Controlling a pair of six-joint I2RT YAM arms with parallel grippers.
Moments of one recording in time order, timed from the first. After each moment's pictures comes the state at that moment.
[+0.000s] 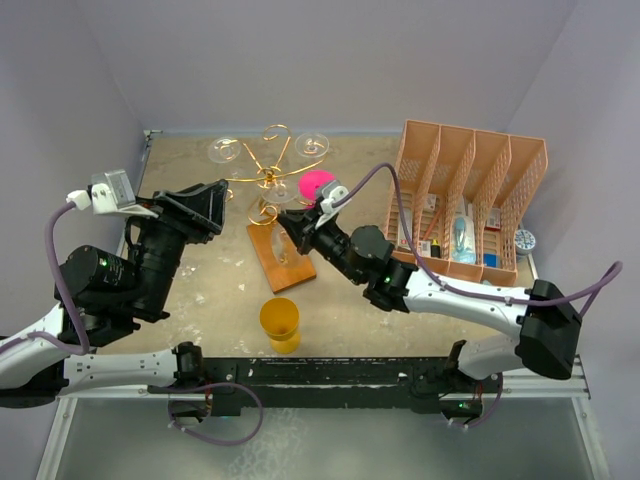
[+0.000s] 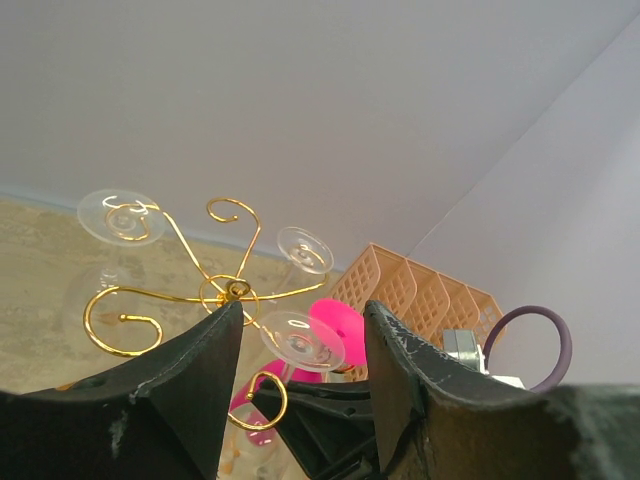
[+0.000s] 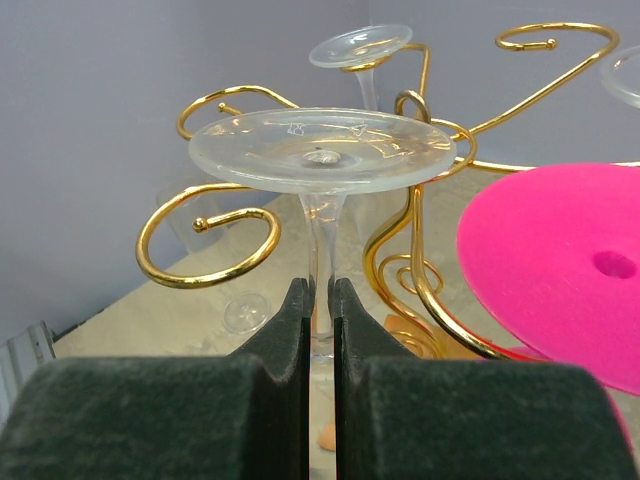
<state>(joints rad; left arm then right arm) -1.31 0.72 1.23 -0.10 -1.07 -0.21 1.08 1.36 0.93 0.59 0.27 0.12</state>
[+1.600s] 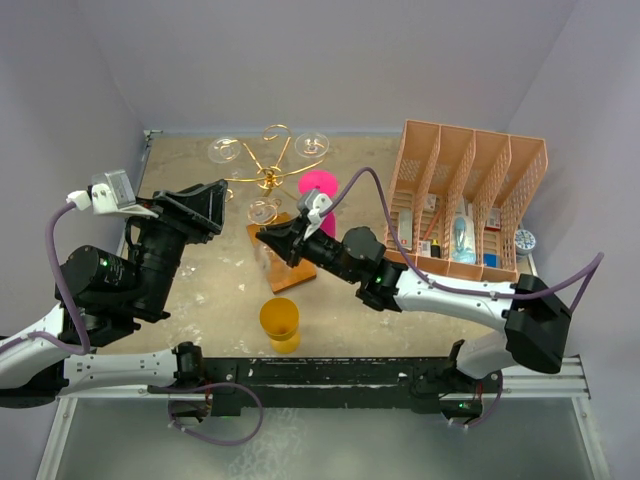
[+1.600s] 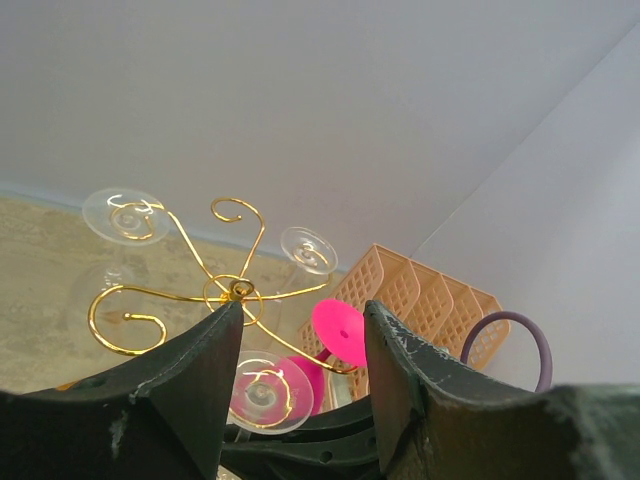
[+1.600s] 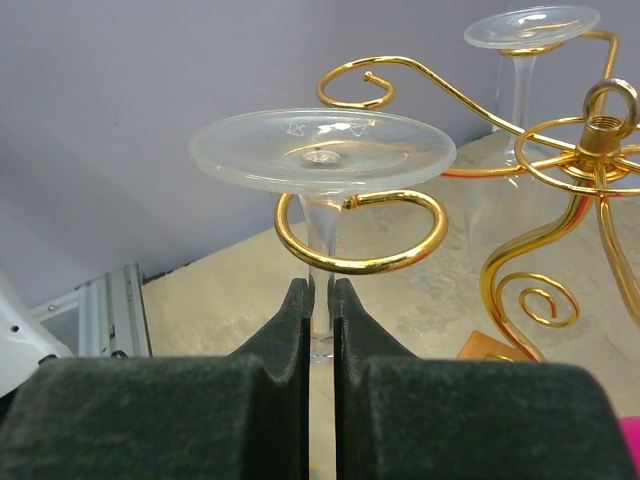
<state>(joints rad) -1.31 0.72 1.23 -0.10 -1.08 -0.21 1.08 1.43 0.94 0.66 0.01 0.15</state>
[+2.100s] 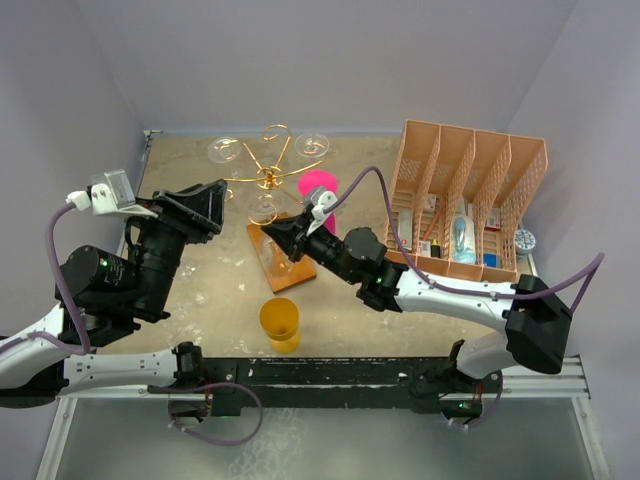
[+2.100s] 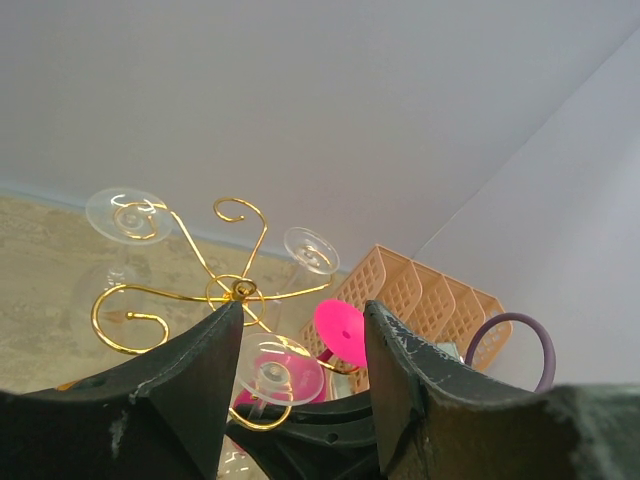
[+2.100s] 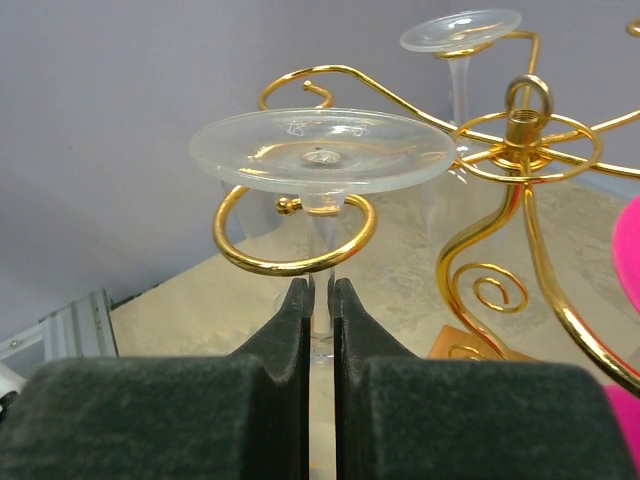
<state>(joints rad) -1.31 0.72 1.23 -0.10 -1.09 -0.21 1.08 1.42 0.92 0.68 0.11 0.15</state>
